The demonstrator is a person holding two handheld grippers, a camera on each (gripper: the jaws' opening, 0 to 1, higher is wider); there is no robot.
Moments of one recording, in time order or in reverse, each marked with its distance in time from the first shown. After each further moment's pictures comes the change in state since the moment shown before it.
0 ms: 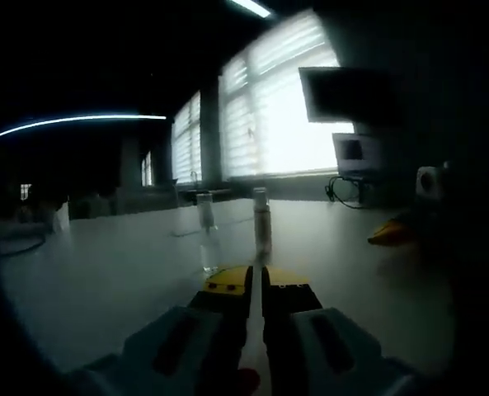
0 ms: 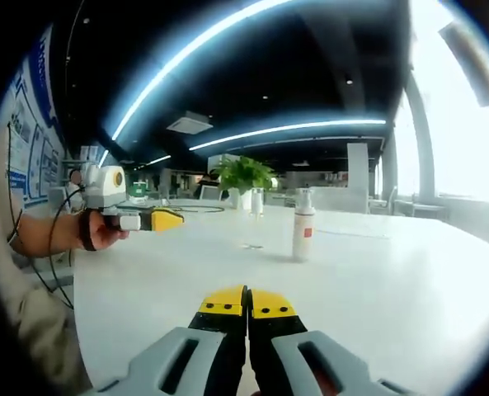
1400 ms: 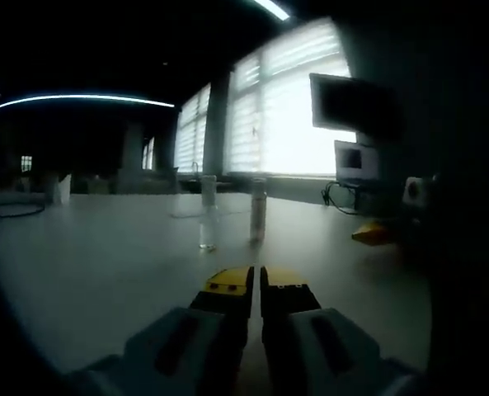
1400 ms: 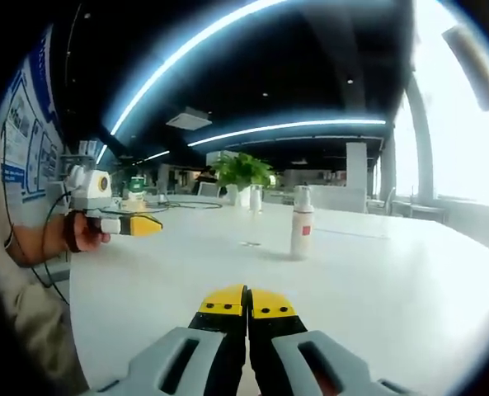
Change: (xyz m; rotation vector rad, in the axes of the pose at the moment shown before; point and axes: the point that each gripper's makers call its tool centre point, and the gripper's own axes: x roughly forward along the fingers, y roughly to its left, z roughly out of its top) left arm -0.024 0.002 -0.022 -0.116 0.014 0.006; right arm 0.002 0.002 -0.003 -0.023 0.016 -0.011
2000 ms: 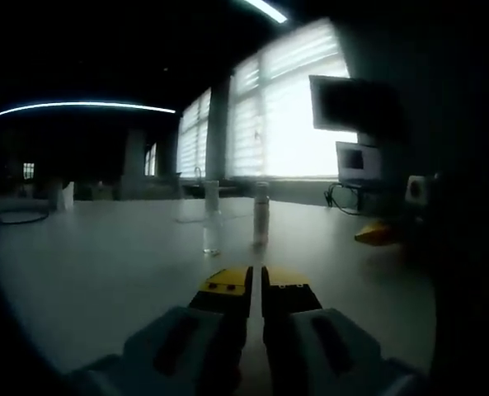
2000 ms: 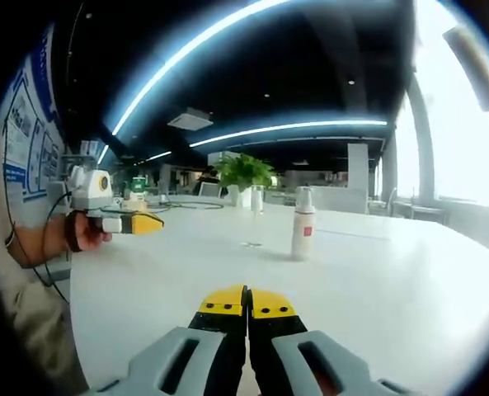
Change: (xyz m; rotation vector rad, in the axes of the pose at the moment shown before) left arm -0.001 0.002 0.003 0.029 -0.020 0.015; right arm 0.000 -0.002 -0.001 -0.003 -0.002 0.007
